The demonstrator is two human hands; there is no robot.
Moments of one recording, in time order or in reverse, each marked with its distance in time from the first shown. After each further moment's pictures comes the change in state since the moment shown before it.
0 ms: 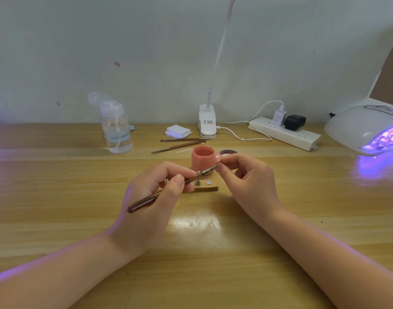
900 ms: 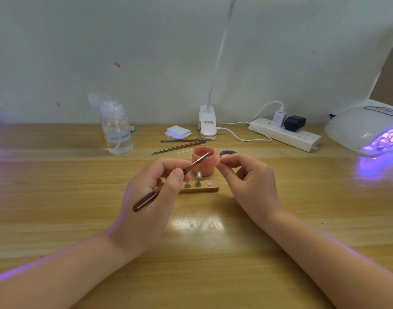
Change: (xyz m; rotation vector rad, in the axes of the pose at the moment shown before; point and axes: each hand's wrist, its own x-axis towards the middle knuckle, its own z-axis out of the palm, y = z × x) left_hand 0.003 0.000 0.001 -0.030 0.050 -0.013; right_hand 0.001 0.003 -0.001 -0.051 0.017 -0.062
